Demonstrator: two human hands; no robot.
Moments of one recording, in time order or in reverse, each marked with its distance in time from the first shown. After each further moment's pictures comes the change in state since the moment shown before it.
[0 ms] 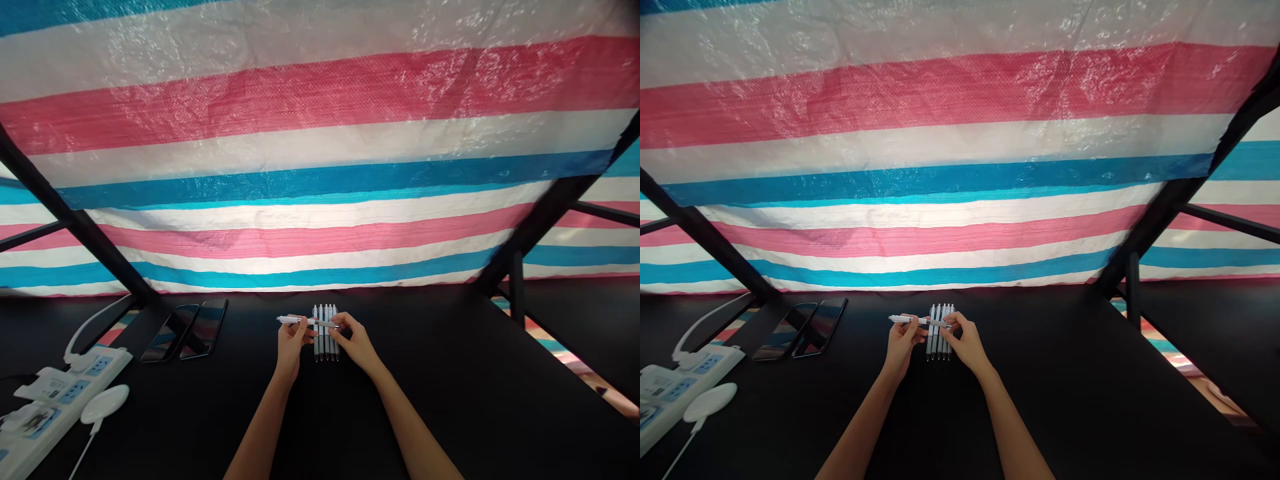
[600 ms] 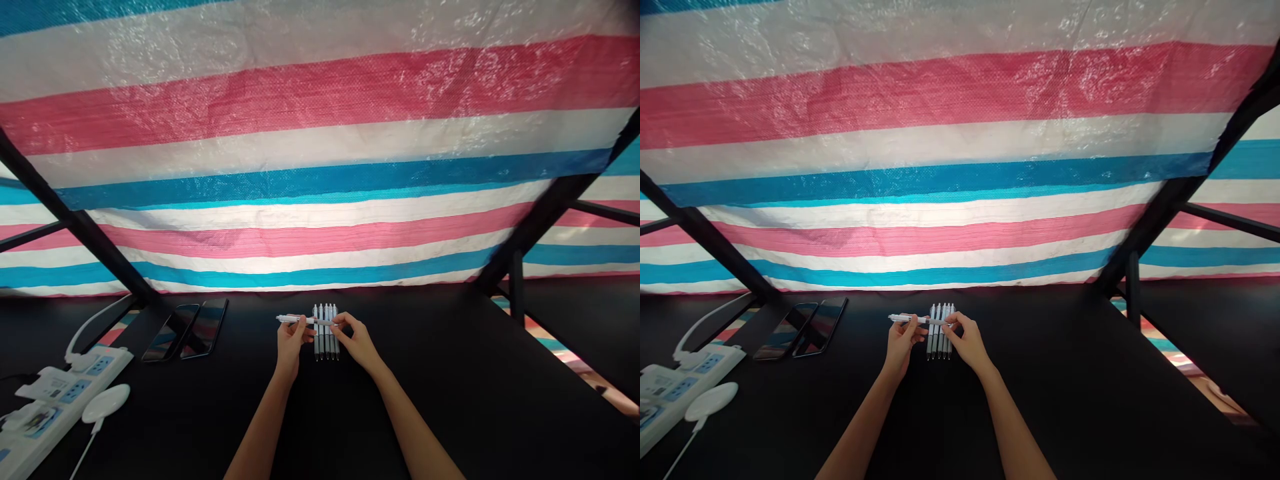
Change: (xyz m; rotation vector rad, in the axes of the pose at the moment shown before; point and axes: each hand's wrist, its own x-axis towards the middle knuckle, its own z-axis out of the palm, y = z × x) left_hand 0.002 -0.002 -0.001 -0.001 0.046 -0.001; right_hand 0.001 -0.005 -0.003 -0.039 0.000 0.000
